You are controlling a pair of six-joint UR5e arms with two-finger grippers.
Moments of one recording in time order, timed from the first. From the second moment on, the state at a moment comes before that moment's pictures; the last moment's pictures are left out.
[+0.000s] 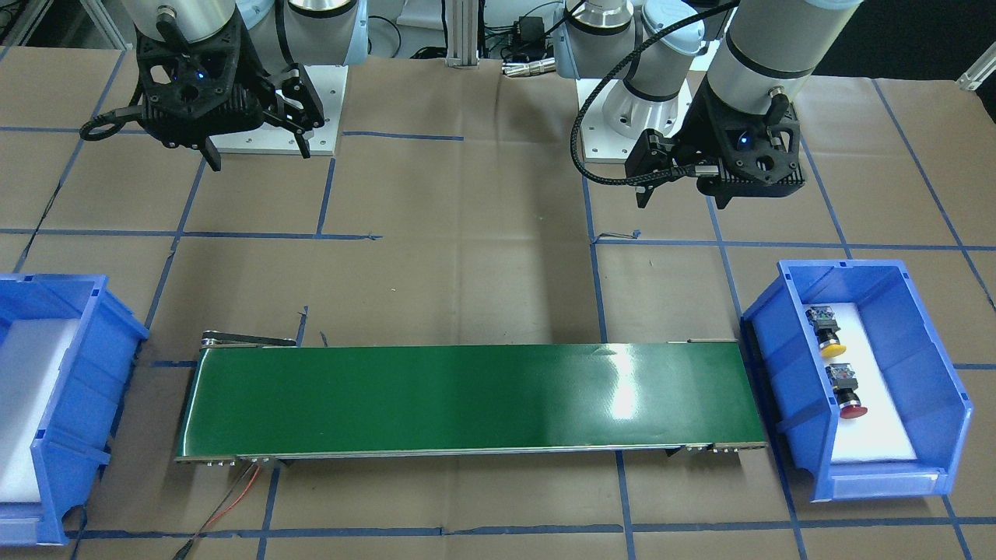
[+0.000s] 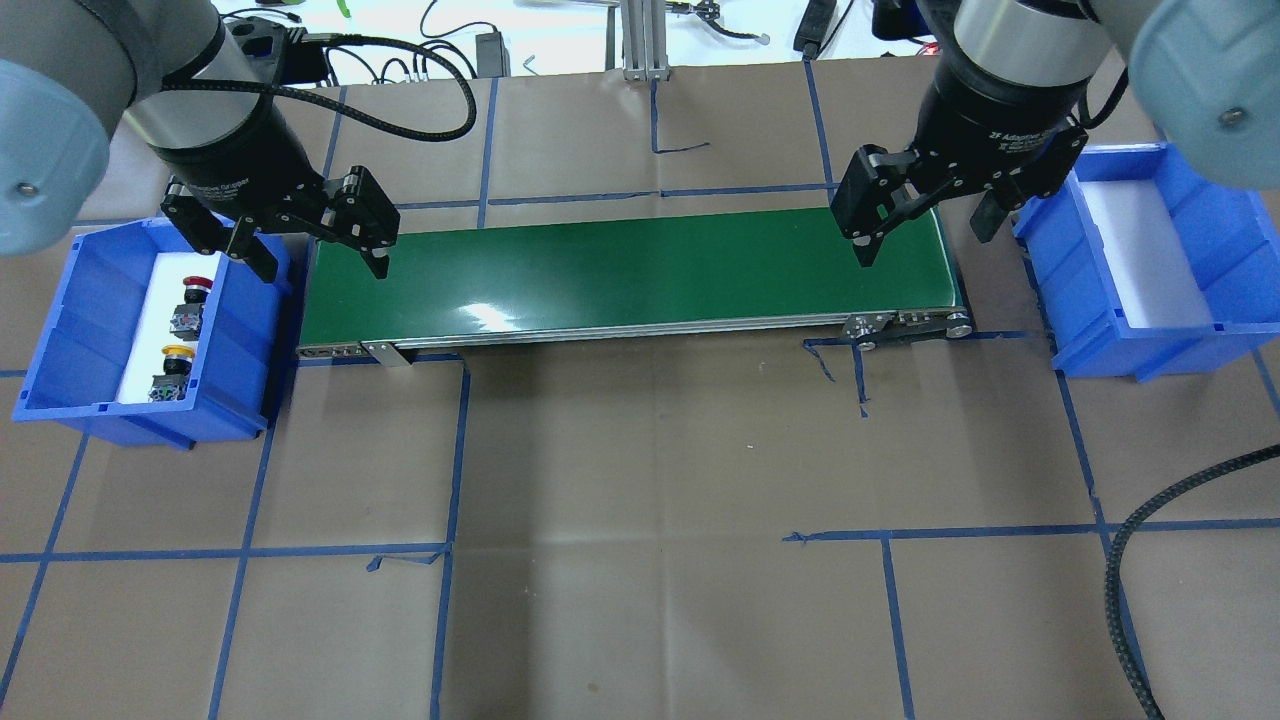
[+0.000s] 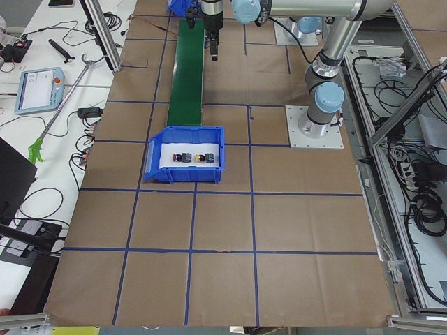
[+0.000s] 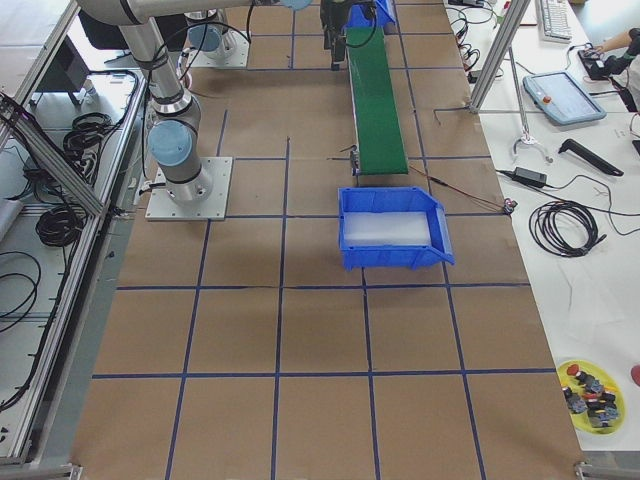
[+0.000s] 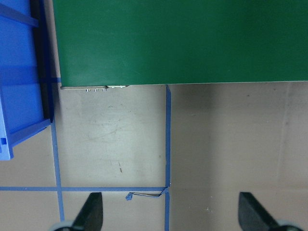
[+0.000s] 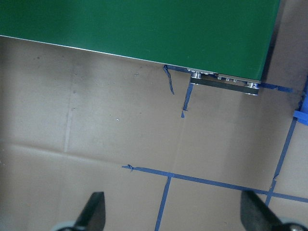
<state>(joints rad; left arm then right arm) -1.54 -1.56 -1.59 -1.61 1.58 0.03 1.64 -1.60 1.52 -1.45 -1.55 -0.13</state>
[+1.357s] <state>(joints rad) -0.99 -1.63 -1.60 -1.50 1.58 0.53 1.64 -1.59 1.51 -1.45 -1.55 -0.13</state>
